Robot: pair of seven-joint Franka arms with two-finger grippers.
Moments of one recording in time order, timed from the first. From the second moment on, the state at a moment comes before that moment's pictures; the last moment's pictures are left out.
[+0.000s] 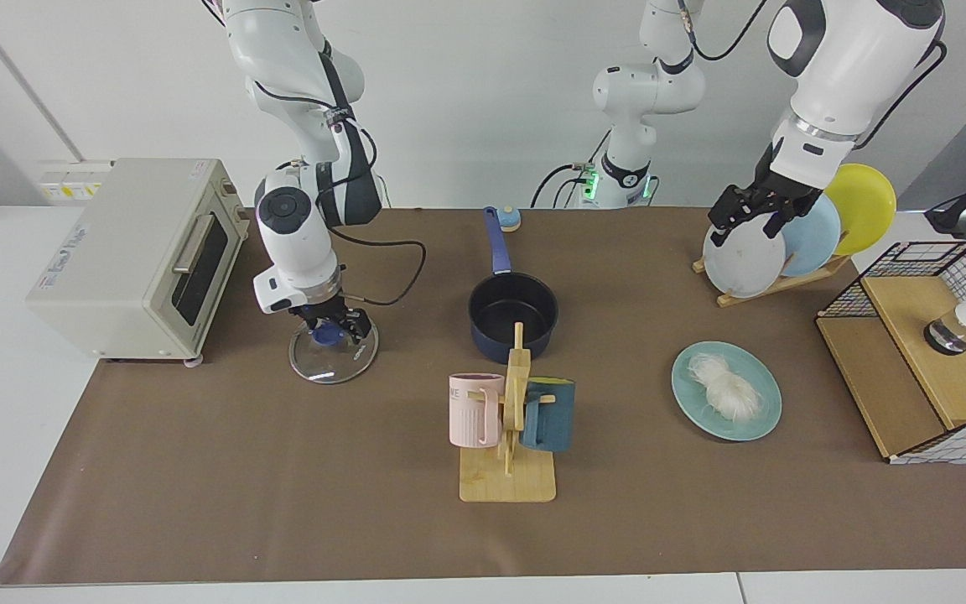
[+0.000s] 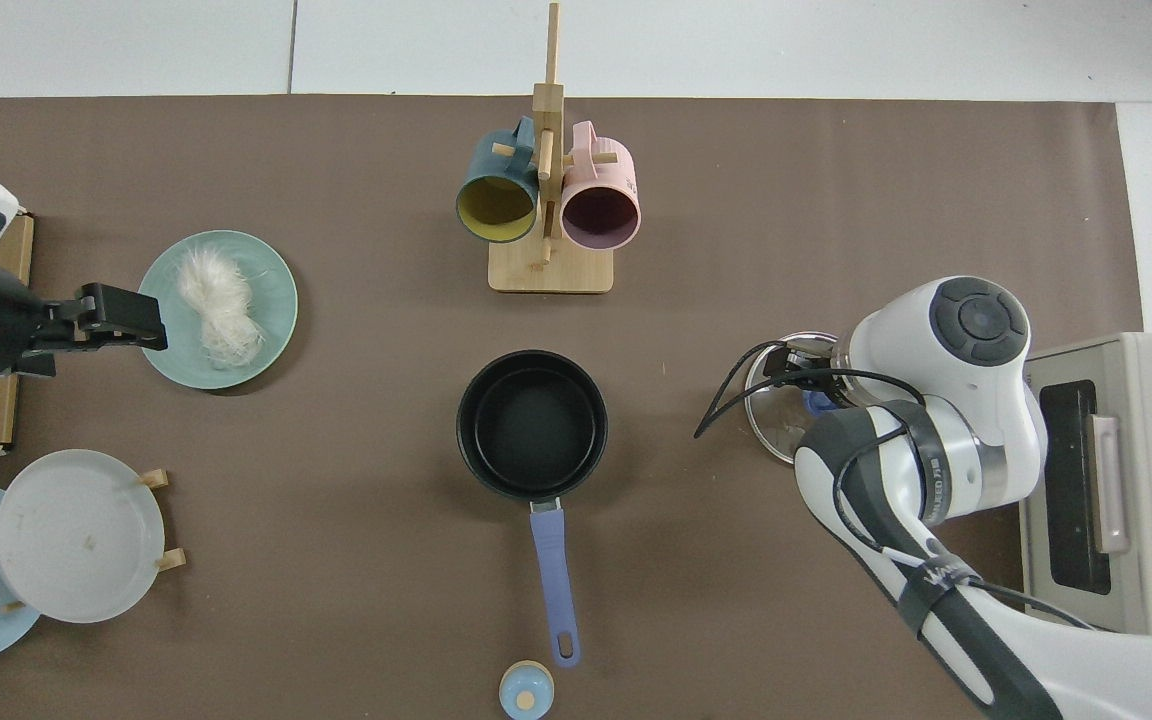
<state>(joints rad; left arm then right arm) -0.02 -0.03 -0.03 -1.65 -0.05 1.65 -0.22 0.18 0.19 -0.01 -2.10 -0.01 2.25 0.55</state>
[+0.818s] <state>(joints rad) -0.02 -0.03 -0.03 -1.65 -0.05 1.65 -0.22 0.18 0.20 -0.02 -2.09 -0.01 2.25 0.55</state>
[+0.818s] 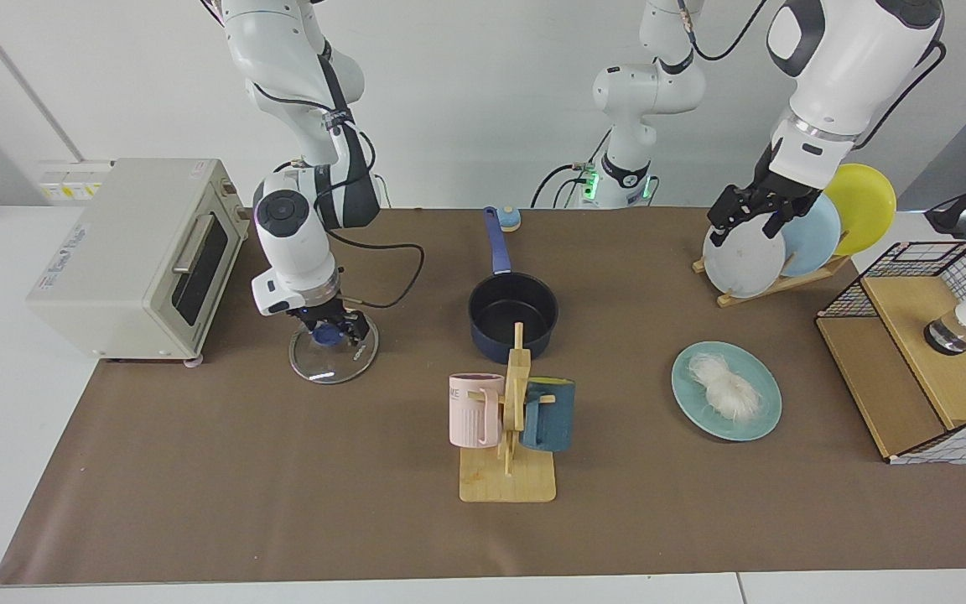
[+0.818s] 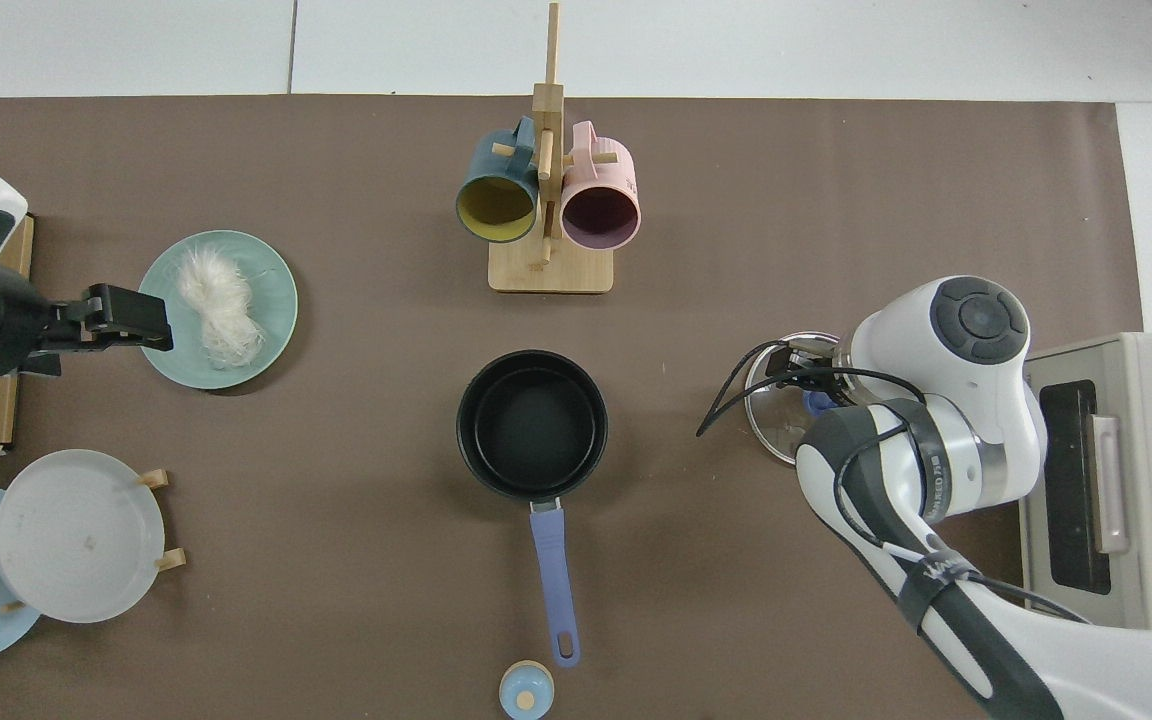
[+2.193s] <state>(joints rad) 0.06 0.22 -0.03 -1.74 -0.05 2.10 -0.10 0.18 0.21 -0.02 -2.11 -0.01 2.25 0.55</state>
